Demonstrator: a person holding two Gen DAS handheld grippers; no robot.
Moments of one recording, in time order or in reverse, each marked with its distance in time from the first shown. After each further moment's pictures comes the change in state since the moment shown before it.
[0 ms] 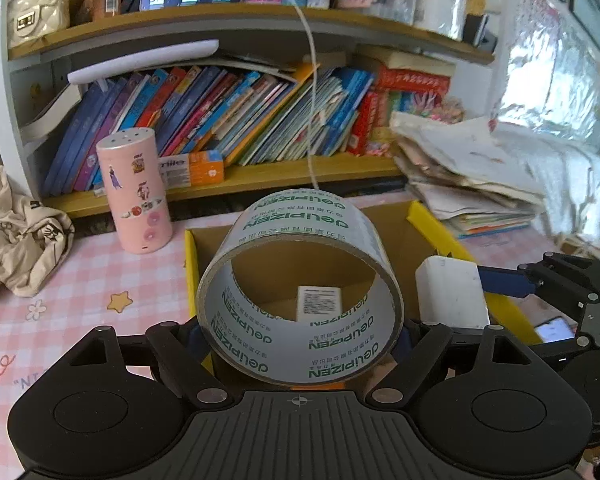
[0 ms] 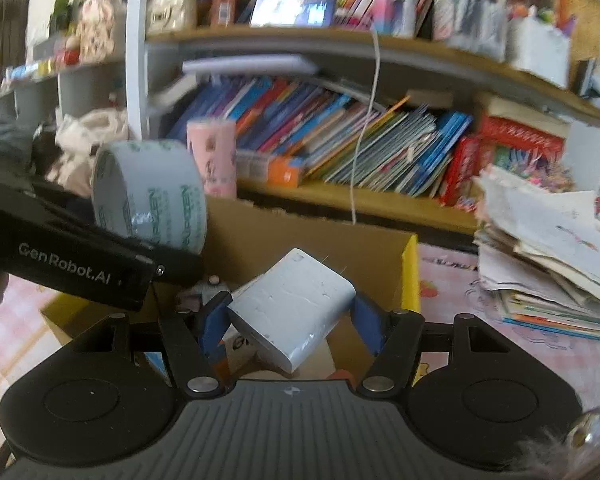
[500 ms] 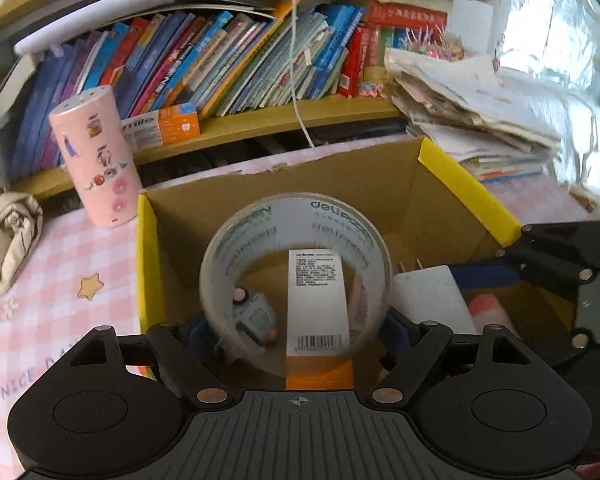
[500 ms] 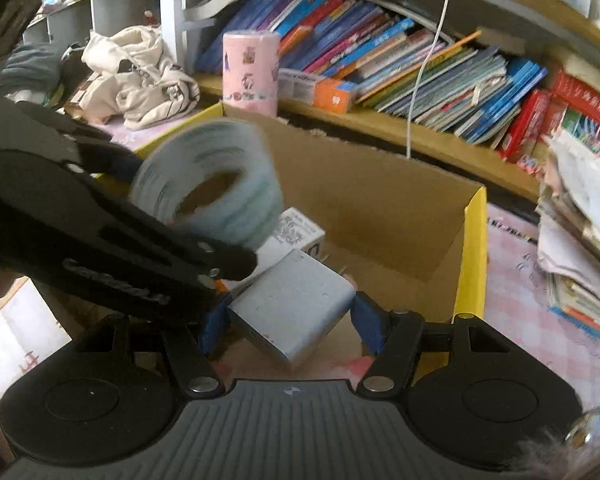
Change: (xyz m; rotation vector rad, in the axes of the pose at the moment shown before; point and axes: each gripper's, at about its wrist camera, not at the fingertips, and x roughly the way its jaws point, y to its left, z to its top) left arm 0.056 -0.009 -0.004 0.089 0.150 -0.010; right arm 0.052 -0.003 -0.002 -0.100 0.234 0.142
